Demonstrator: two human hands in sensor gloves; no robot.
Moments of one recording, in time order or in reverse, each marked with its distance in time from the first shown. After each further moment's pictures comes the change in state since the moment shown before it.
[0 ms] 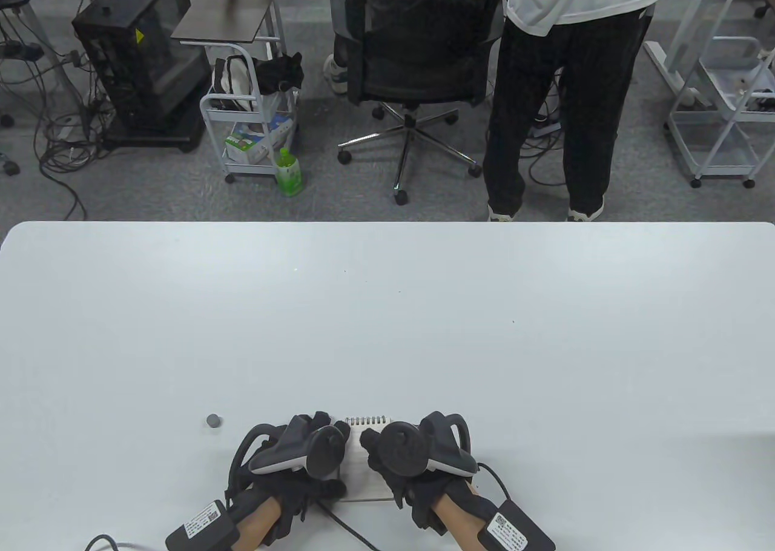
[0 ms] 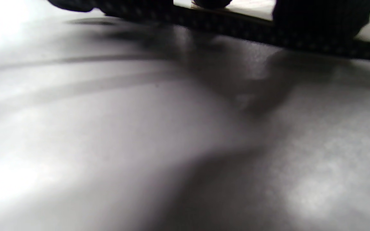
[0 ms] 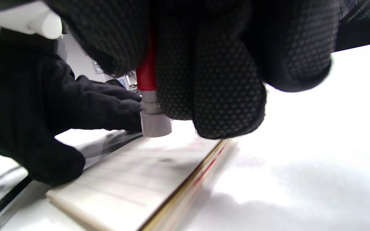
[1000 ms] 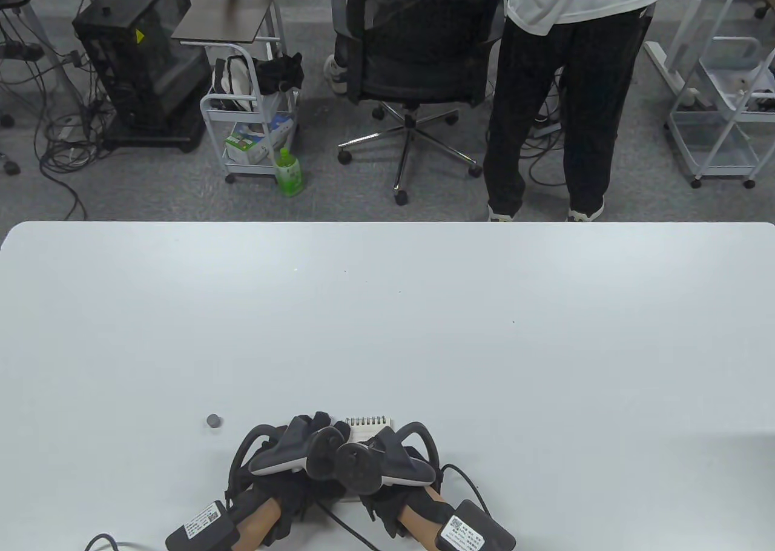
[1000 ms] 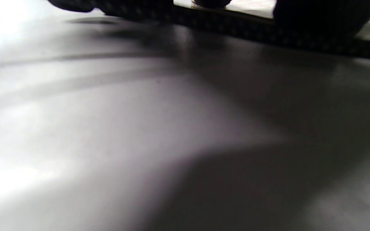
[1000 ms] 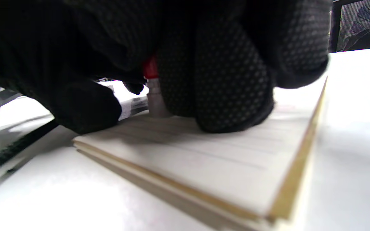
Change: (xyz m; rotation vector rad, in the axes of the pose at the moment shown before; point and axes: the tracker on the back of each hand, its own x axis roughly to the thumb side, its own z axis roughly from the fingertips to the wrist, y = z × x) left_hand 0.000 0.000 0.001 0.005 -0.001 -0.005; right_hand 0.041 0.030 -0.019 0.070 -0.081 0.125
